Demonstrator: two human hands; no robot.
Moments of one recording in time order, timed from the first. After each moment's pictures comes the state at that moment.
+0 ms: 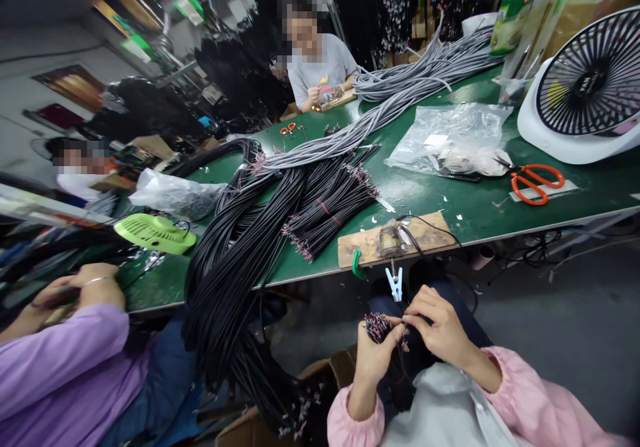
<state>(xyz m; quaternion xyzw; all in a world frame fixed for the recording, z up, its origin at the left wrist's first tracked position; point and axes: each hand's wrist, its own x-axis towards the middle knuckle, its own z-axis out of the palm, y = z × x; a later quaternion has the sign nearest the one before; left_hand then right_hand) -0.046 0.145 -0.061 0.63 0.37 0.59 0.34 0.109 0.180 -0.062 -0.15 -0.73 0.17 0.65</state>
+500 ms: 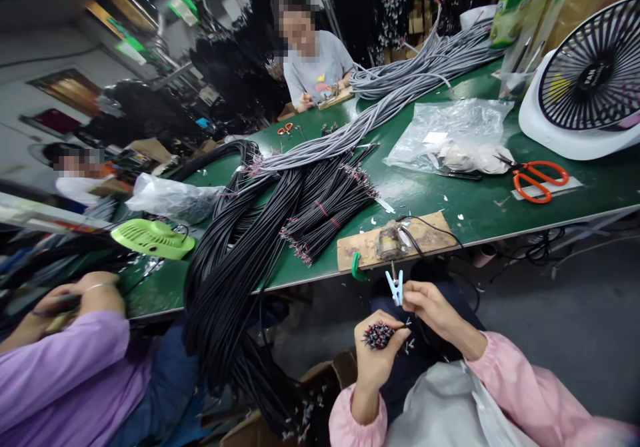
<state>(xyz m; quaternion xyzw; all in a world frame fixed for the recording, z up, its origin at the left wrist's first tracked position) -0.044 0.145 -0.047 0.69 0.33 0.61 0.18 0.091 0.216 -0.053 -0.02 -0.57 0.61 0.55</state>
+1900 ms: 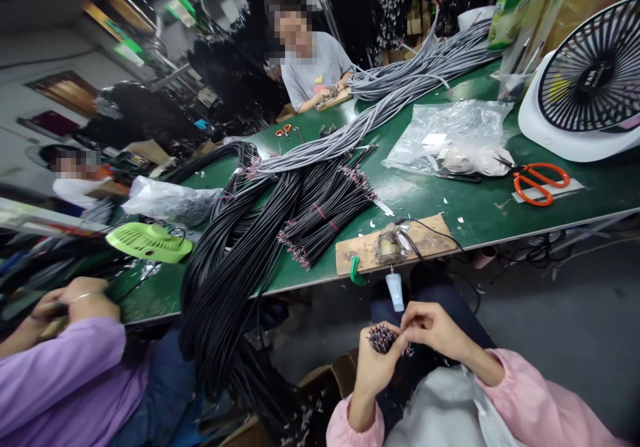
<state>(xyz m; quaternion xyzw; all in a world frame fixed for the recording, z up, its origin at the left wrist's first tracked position) -0.050 0.150 -0.062 0.67 0.43 0.56 0.25 0.105 0.207 -0.071 -0.10 -0.69 0.49 0.53</state>
